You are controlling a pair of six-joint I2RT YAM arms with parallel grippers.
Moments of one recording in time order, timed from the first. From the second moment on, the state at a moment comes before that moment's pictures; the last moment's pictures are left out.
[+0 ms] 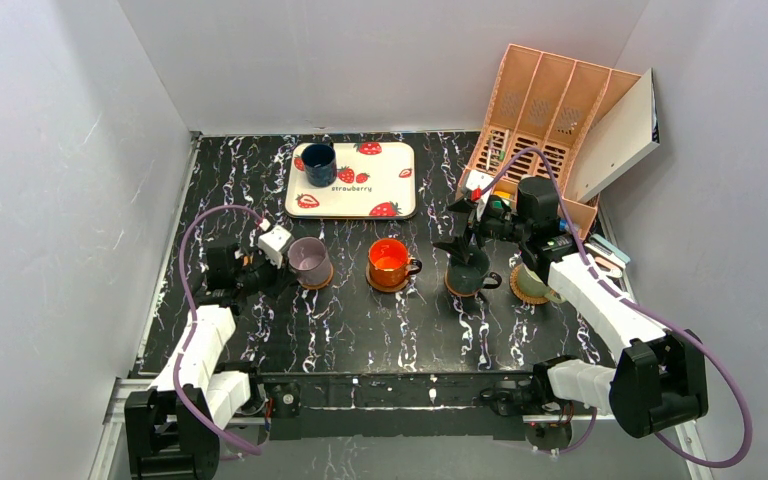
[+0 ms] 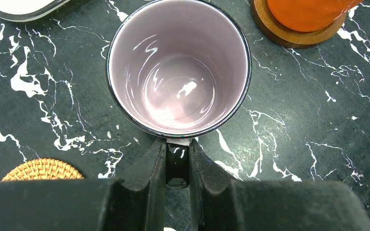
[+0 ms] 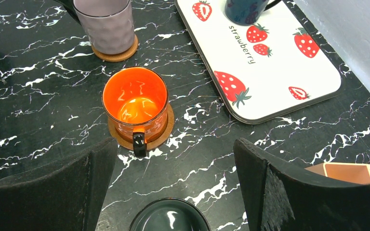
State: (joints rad) left arm 0.05 0.94 0.43 -0.20 0.63 0.43; right arm 0.33 1.18 0.80 0.01 -0.82 -0.37
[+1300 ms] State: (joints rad) left arm 0.05 0.94 0.43 -0.22 0.64 0.45; right arm 0.33 1.18 0.80 0.01 -0.83 -0.37
